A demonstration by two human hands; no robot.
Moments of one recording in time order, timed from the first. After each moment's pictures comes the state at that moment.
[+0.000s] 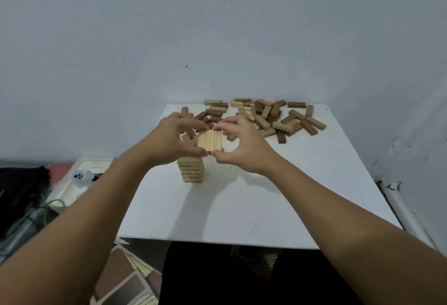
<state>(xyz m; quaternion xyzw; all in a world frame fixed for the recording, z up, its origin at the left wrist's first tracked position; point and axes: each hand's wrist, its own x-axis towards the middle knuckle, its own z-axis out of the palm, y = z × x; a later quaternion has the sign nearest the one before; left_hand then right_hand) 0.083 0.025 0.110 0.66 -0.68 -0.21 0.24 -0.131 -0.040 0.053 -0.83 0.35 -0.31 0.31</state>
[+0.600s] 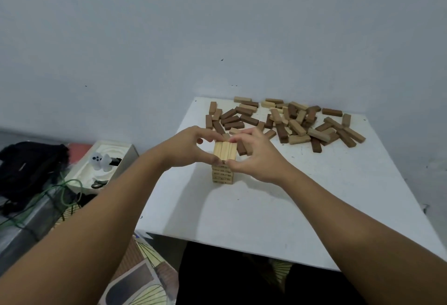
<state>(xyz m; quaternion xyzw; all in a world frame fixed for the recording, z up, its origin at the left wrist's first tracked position) 0.150 0.022 0.069 0.66 -0.63 -0.34 0.23 -0.071 -0.045 0.028 -0.83 0.38 -0.24 0.34</state>
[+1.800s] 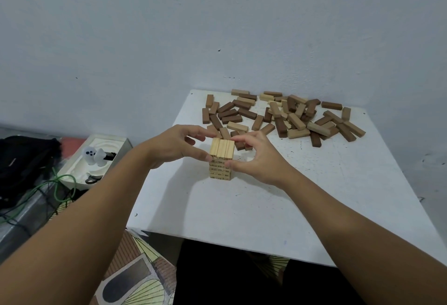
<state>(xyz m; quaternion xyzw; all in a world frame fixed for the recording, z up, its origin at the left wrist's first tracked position) 0.168 0.023 0.057 0.64 -0.56 -0.45 0.27 -0.081 -0.044 0.010 -0.79 0.39 -0.22 0.41</state>
